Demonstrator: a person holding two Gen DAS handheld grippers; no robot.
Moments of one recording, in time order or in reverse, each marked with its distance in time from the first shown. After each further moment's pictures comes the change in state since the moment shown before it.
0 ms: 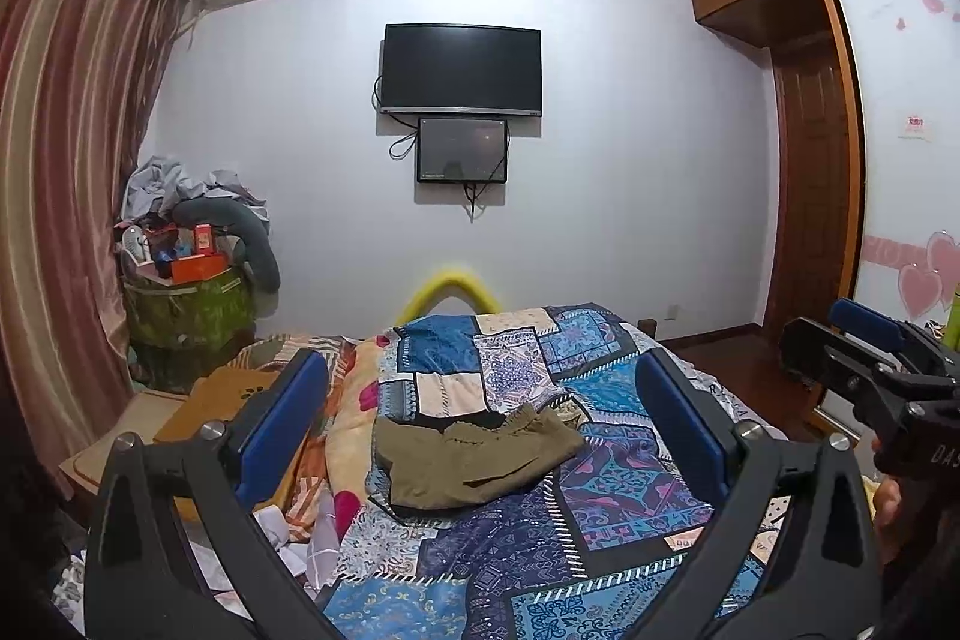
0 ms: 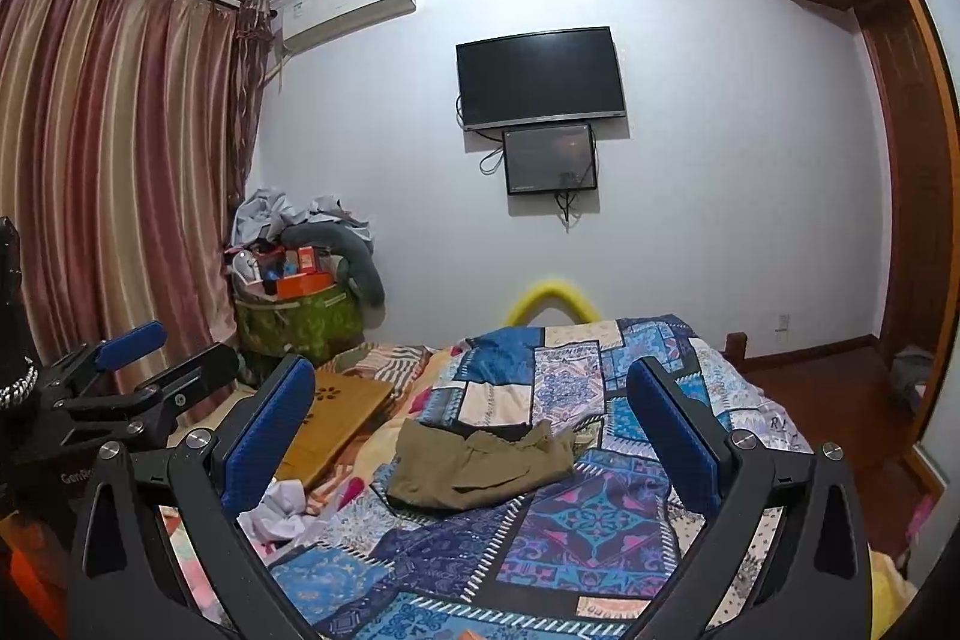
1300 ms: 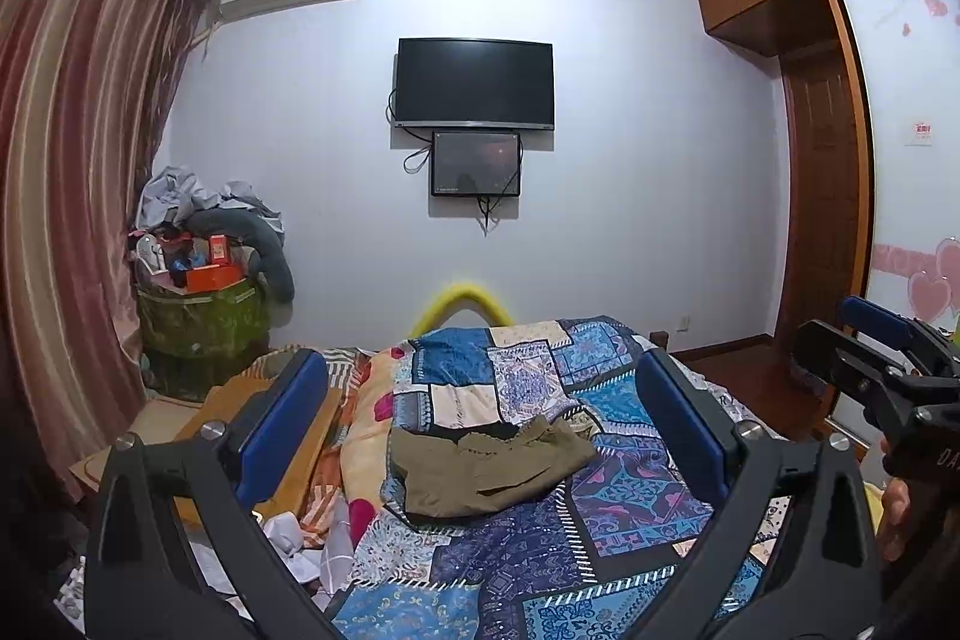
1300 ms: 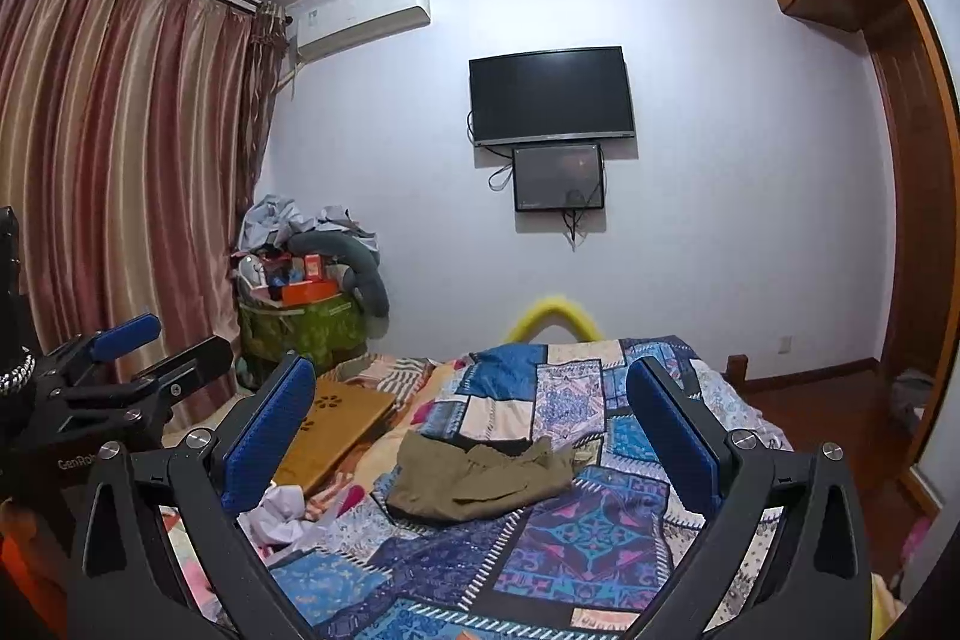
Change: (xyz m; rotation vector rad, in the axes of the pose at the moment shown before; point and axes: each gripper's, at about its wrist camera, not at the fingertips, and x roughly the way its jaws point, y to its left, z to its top) left arm -0.011 0.002 0.005 -0.004 -0.027 0.035; right arm -0.002 0.003 0.000 -0.034 -0.036 0.015
